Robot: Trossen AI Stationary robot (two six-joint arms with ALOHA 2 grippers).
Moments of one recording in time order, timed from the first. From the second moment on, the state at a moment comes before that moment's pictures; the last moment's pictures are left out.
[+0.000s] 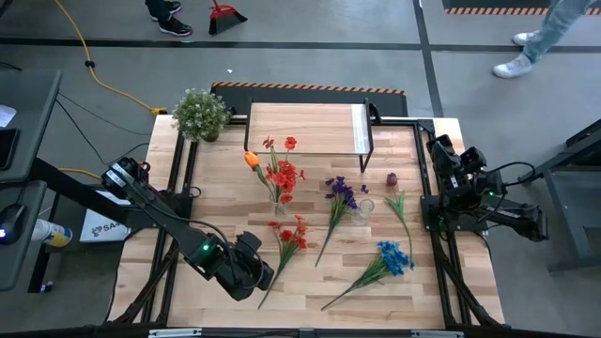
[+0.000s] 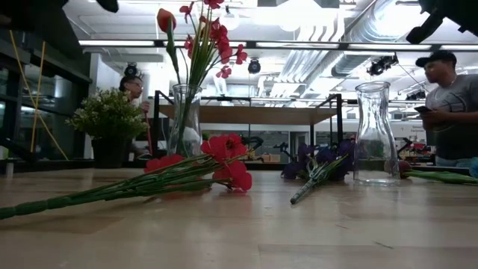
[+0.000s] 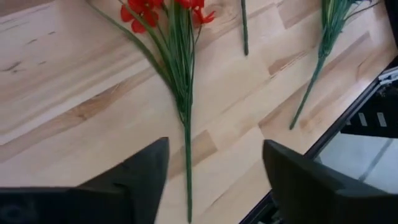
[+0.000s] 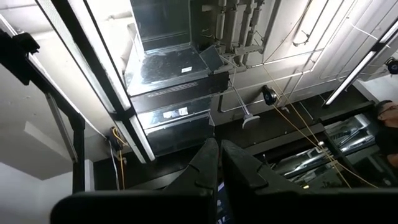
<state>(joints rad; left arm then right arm) -0.69 1.60 1.22 -0.71 -0.42 -1.68 -0.31 0.03 0.04 0.88 0.06 0.45</state>
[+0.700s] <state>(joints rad) -0.57 1.70 1.22 -0.62 -0.22 -1.56 -0.31 0.03 0.04 0.85 0.06 0.44</state>
